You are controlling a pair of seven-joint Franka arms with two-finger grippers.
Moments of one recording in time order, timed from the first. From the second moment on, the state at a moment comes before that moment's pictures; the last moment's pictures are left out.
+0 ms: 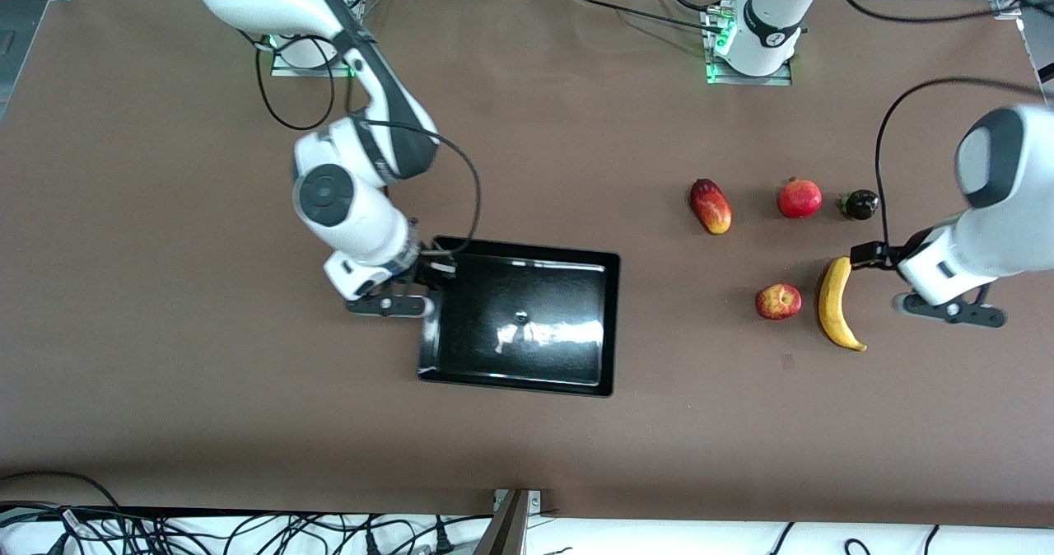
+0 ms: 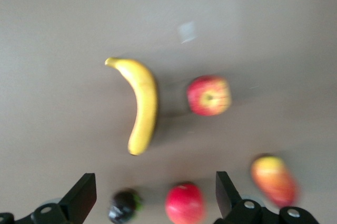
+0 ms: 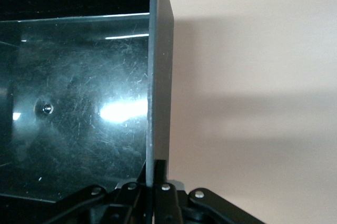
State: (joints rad) left arm 0.26 0.31 -0.24 -1.60 0.08 1.79 0.11; right arm 0.48 0.54 -0.04 -1.52 0.17 2.12 0.40
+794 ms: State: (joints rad) left arm 0.06 -0.01 -0.06 -1.68 -0.01 1.73 0.11; right arm 0.44 0.30 -0.45 -1.88 0.17 2.06 -0.17
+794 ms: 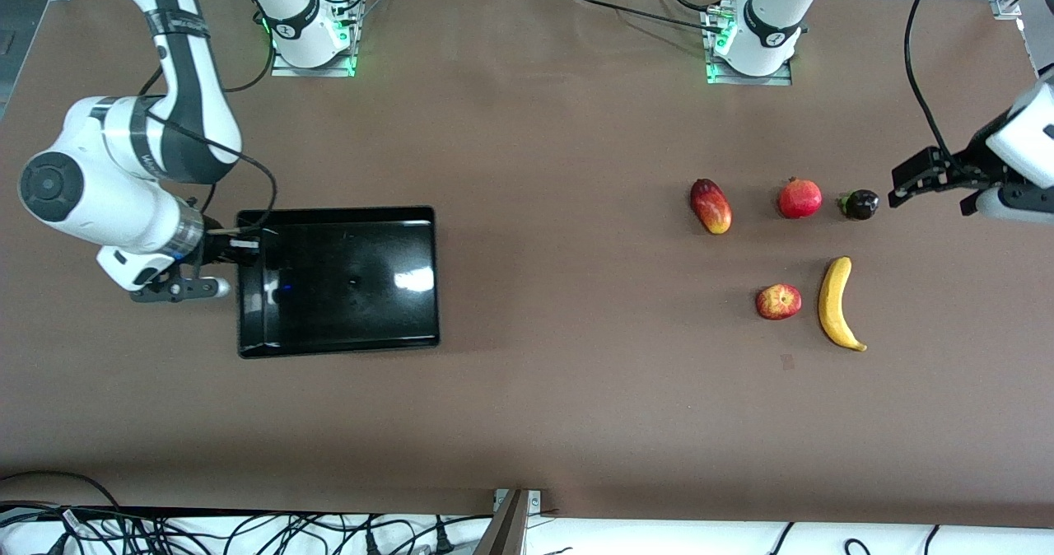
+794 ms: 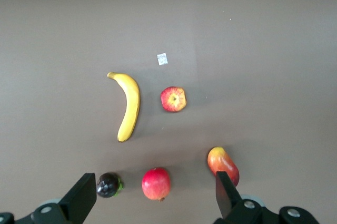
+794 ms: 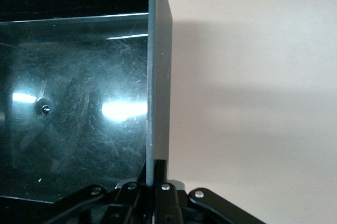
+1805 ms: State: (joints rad) left arm -0.03 -0.16 0.02 -1.80 -0.01 1.70 0.10; right arm 0.44 0.16 -0.63 -2.28 0.17 2.38 -0.33
